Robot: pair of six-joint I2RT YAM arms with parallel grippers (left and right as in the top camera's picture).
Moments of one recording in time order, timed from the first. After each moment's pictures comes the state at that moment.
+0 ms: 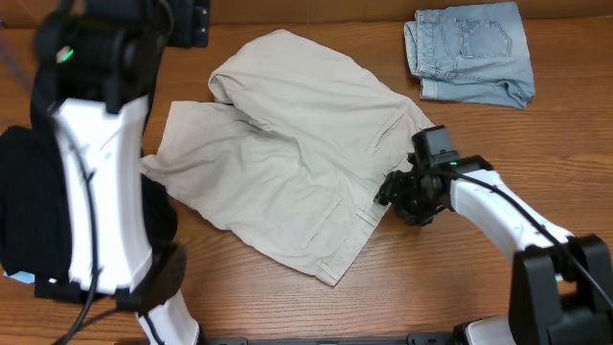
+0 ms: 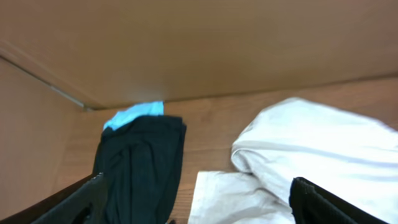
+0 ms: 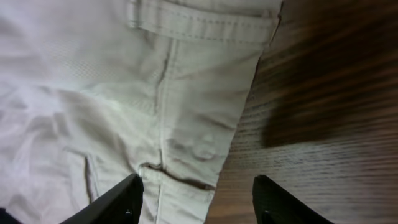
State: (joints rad) left arm -0.17 1.94 2.71 -1.42 -0.29 0.04; right arm 0.22 1.63 0.91 -0.67 -0.34 0.65
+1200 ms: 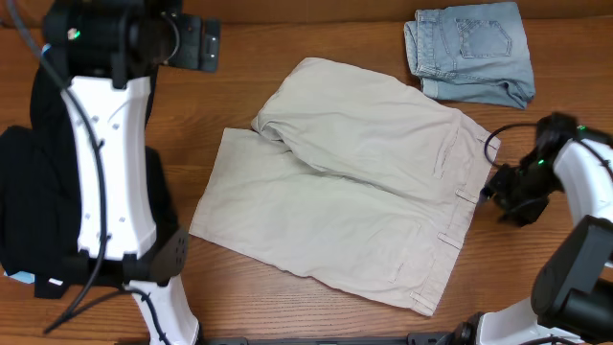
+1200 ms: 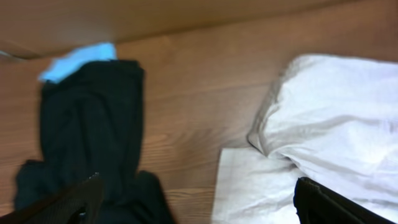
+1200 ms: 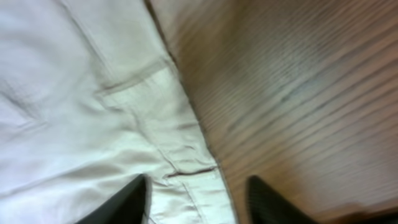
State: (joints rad) left arm -0.13 2.04 2.70 -1.58 -0.11 0.03; right arm -0.36 1.73 1.25 -1.23 -0.16 0.37
